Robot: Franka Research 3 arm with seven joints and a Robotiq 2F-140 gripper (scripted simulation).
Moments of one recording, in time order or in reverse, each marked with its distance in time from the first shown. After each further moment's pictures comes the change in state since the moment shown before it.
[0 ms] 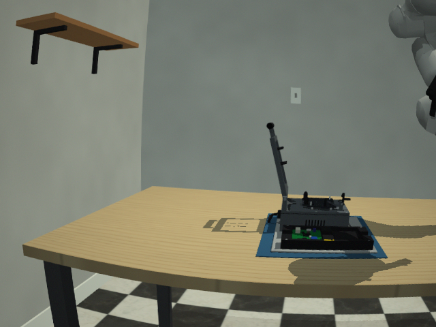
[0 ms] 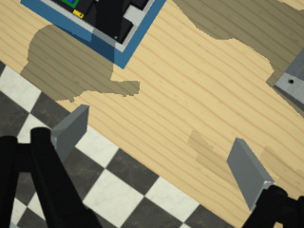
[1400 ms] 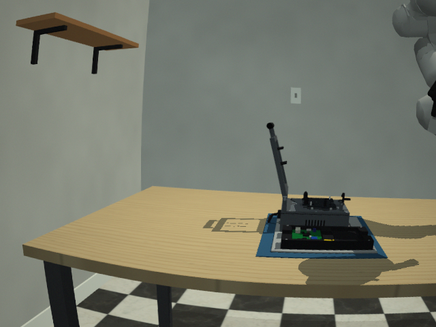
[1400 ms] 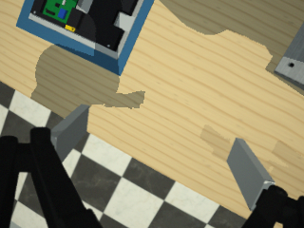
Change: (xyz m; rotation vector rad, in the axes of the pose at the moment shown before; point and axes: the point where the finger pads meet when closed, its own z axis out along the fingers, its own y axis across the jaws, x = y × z) arm -0.001 0.012 0.002 0.021 0.011 0.138
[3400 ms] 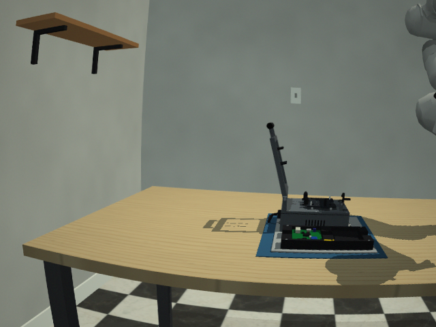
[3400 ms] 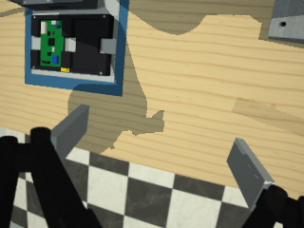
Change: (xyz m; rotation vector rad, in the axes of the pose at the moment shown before) arm 0.006 0.027 0.007 0.072 0.012 0.361
